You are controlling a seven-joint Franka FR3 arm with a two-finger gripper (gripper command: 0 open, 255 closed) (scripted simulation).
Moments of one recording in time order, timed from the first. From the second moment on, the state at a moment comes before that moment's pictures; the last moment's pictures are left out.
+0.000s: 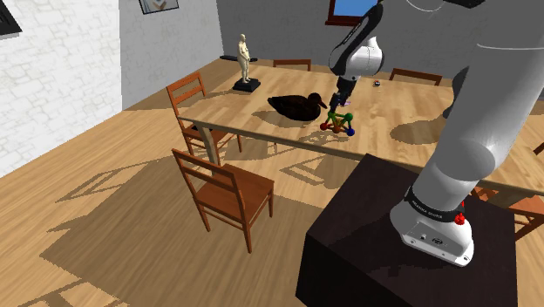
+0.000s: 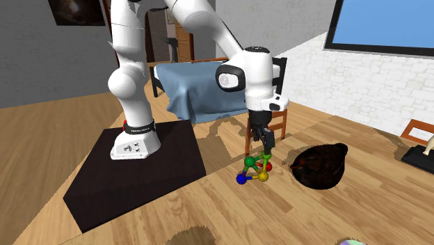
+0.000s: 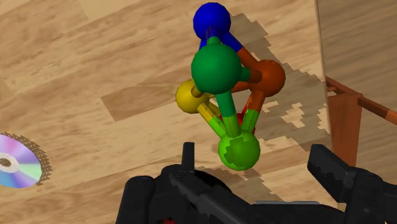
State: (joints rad) arm -0.14 0.16 -0.47 -2.35 0.26 2.63 -0.77
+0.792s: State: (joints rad) arm -0.17 0.25 -0.43 -2.35 0.37 2.70 -0.86
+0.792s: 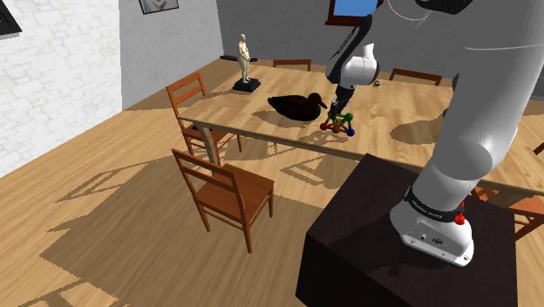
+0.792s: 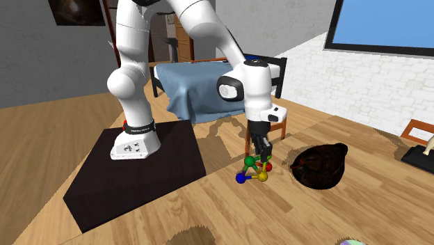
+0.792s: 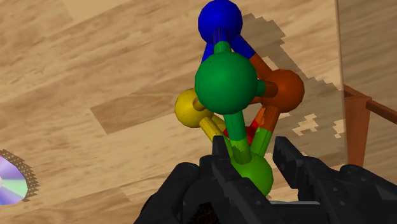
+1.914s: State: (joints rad) arm -0.13 0.12 -0.49 -2.33 0.22 2.58 -0.74
